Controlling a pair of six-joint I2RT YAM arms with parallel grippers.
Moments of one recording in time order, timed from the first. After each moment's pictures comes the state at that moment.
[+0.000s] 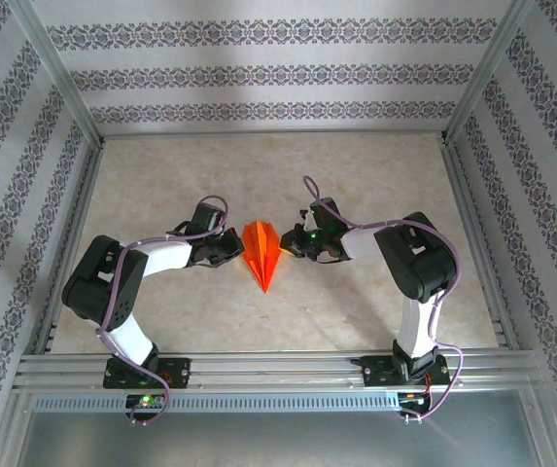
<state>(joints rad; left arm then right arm) -0.38 1.68 0.78 -0.04 0.31 -0.87 0.47 1.91 0.87 0.21 -0.62 0.94</state>
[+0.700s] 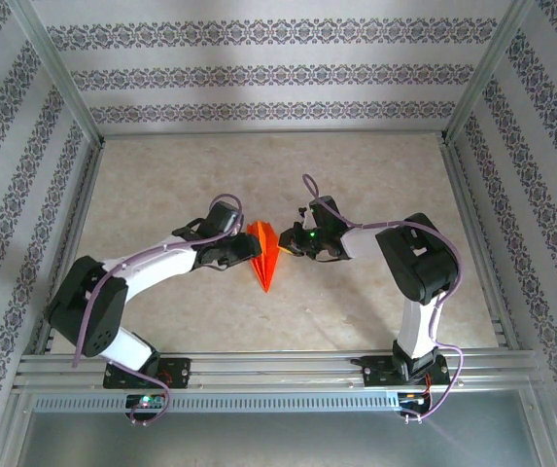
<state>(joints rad) -0.56 1.54 0.89 -0.32 0.19 -0.86 0.49 1.89 0.88 0.21 -0.62 0.94</state>
